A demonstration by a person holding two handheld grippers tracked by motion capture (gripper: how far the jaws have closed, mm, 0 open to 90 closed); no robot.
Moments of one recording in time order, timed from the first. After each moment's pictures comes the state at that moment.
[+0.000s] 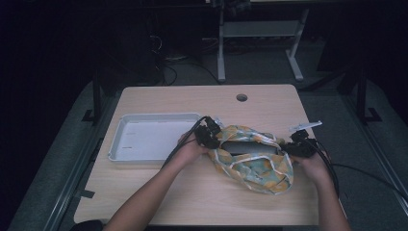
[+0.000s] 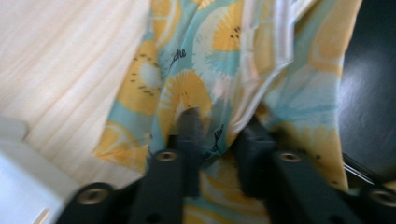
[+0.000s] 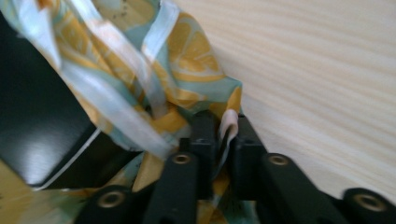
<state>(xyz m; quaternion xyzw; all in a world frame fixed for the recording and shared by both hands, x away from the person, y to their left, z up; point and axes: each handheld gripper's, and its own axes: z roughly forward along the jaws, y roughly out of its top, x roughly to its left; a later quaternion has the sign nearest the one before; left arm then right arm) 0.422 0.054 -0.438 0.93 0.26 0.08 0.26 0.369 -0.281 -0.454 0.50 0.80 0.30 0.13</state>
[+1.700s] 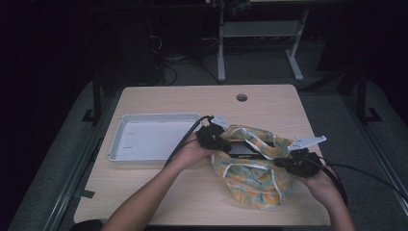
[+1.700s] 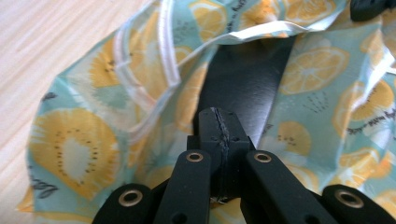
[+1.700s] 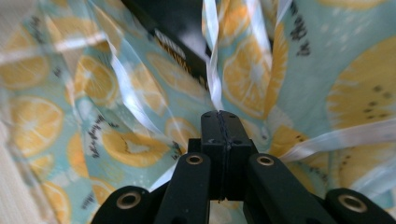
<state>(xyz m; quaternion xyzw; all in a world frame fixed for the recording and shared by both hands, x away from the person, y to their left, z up) 0.396 0.047 -0.411 0.91 0.20 0.02 0.36 0.292 -0.249 -0.411 0.39 0.85 0.34 0.11</state>
